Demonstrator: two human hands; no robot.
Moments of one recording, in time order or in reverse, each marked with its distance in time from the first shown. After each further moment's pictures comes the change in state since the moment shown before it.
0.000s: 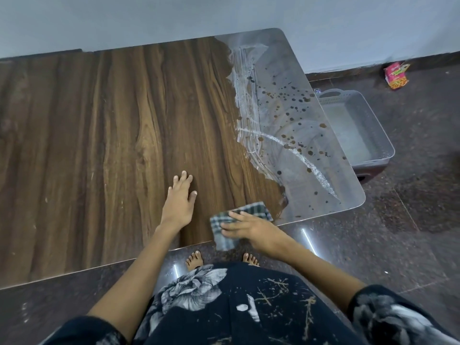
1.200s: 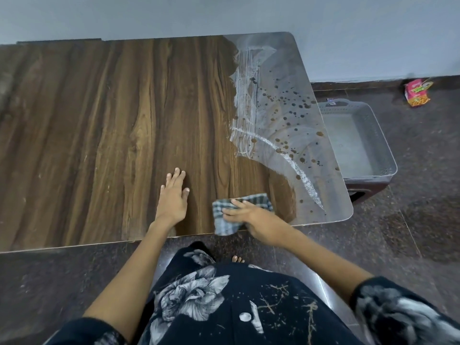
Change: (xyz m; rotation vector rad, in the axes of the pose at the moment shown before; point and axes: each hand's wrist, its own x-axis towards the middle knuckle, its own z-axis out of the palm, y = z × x) left_hand -0.008 0.027 0.029 -0.014 0.086 -0.147; right_hand -0.018 0.059 -0.024 0.024 -0.017 0.008
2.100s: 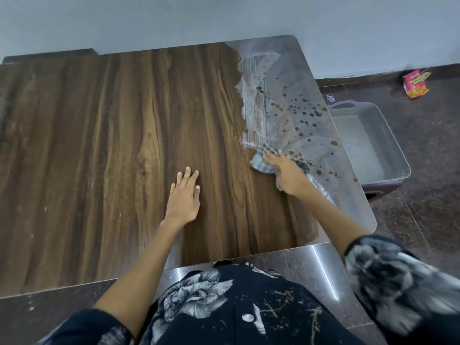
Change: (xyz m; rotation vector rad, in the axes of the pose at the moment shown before) left_hand 0.059 -0.001 -0.027 0.094 -0.071 0.111; right_hand 0.093 0.072 -0.083 0.054 0.322 0.406
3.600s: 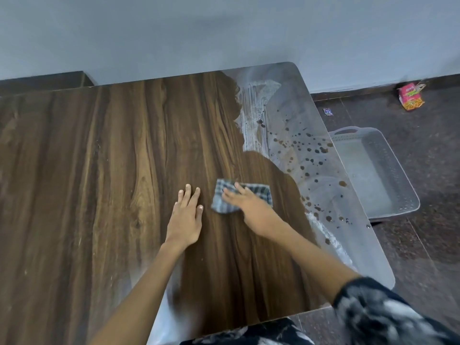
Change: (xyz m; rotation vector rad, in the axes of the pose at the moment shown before) left_hand 0.081 0.010 -0.019 -0.006 -0.050 0.017; right_hand 0.056 -0.069 0.010 -0.074 -0.135 -0.204
